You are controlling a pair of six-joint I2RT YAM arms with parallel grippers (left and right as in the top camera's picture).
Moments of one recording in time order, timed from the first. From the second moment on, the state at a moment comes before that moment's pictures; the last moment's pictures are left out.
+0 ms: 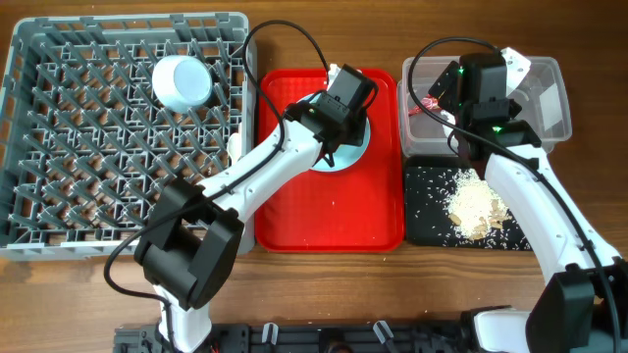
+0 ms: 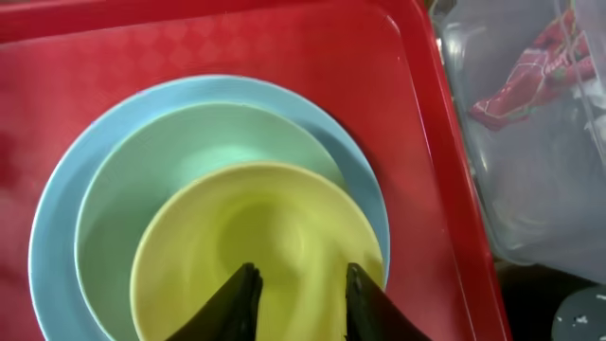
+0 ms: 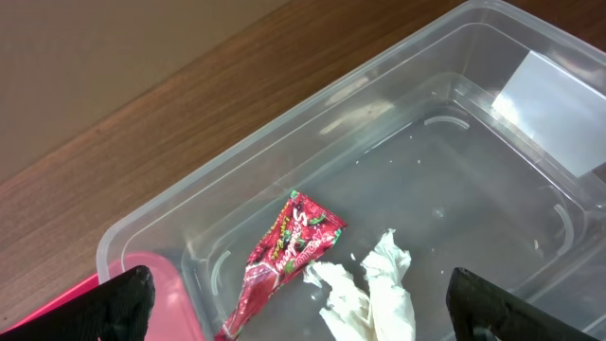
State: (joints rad) left arm -0.67 1.96 1.48 -0.52 -0.13 -0.42; right arm 0.13 1.52 1.07 -0.29 0.40 0.60
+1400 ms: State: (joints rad) left arm -0.69 1.96 1.45 -0.49 -0.16 -0.29; right arm 0.13 1.52 1.07 -0.29 0.40 0.60
